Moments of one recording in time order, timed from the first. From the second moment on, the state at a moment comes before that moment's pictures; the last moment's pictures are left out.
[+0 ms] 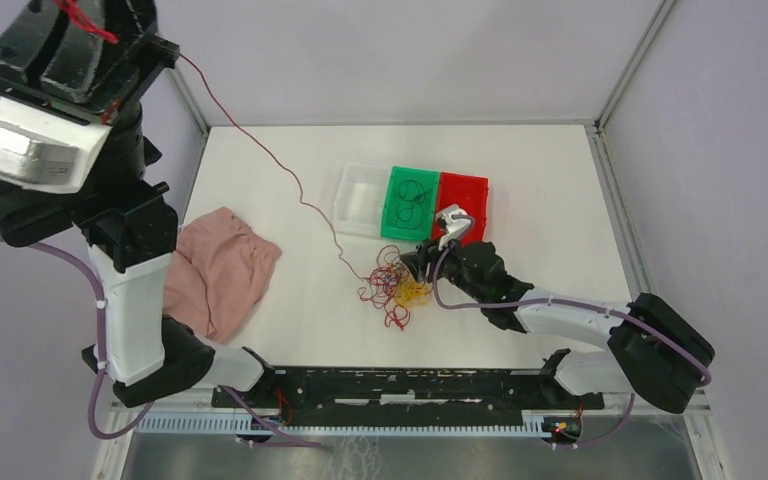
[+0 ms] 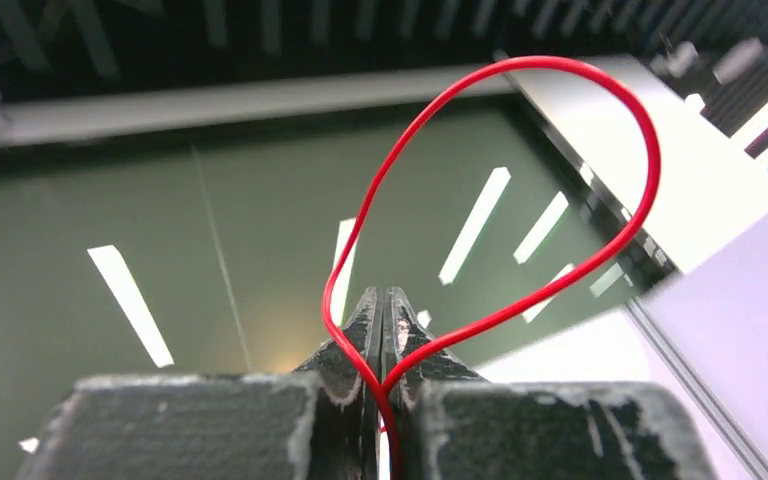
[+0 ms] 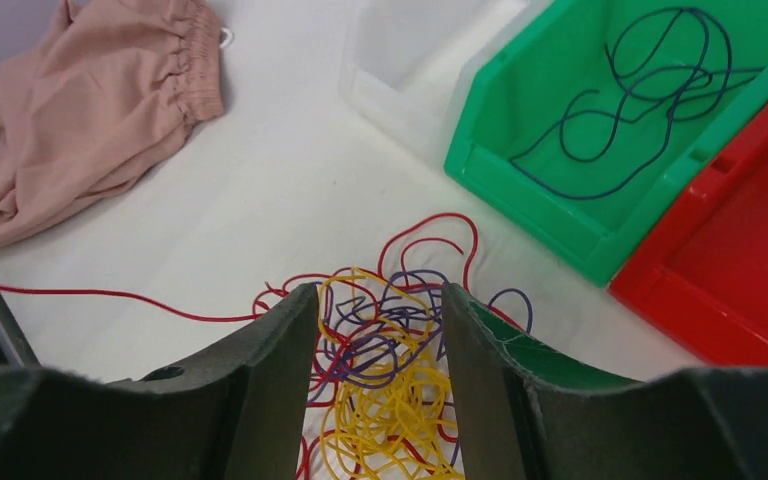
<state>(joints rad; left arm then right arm) -0.66 1.44 2.45 0.32 0.28 0.55 0.83 1.31 0.47 0.61 0.08 0.33</state>
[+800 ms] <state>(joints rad) -0.66 1.30 2.07 -0.02 0.28 0.71 0.92 1.47 0.87 0.41 -0.54 0.24</state>
